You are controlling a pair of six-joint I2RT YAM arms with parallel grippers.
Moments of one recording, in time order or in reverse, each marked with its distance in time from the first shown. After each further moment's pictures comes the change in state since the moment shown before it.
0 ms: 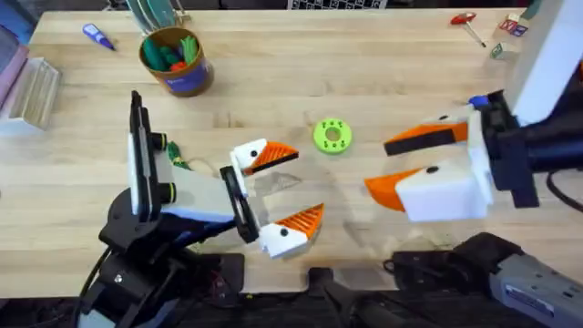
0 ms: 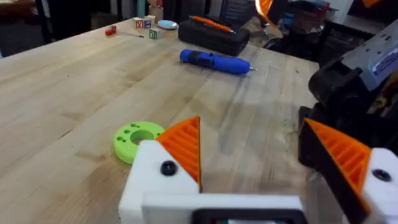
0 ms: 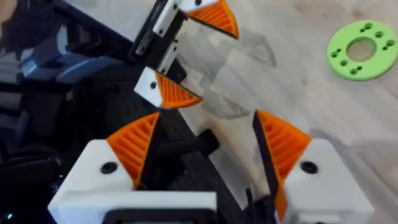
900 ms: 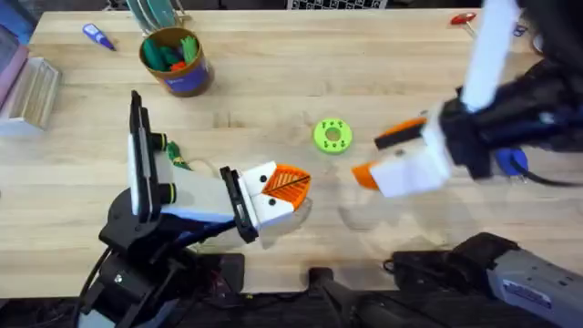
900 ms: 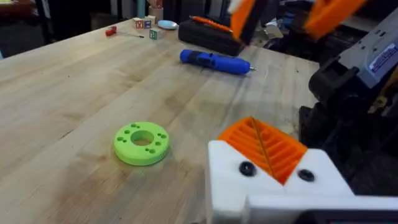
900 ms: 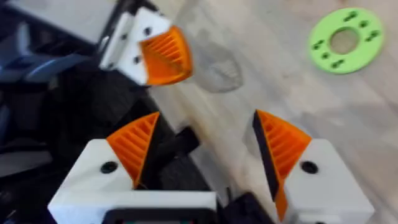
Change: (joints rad) left arm 0.000 0.000 0.000 0.000 0.000 0.003; right arm 0.000 0.124 -0.003 0.011 0.056 -0.048
